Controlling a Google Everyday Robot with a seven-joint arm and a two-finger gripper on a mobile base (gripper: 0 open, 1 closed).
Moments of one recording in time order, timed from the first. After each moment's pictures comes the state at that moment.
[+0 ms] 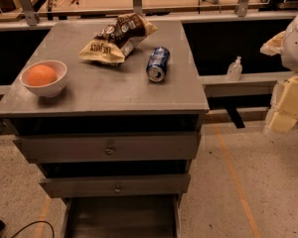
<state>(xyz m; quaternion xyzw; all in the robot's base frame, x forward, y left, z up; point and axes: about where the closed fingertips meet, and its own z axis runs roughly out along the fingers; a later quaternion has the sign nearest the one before) 0.438 -0.216 0.979 -0.60 0.78 -0.04 0.16</state>
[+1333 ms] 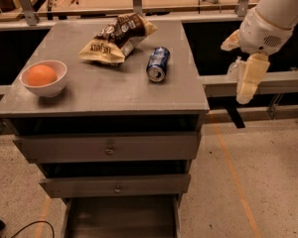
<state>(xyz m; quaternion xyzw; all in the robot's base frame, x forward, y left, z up) 0.569 -0.211 0.924 -0.68 0.72 0.04 0.14</state>
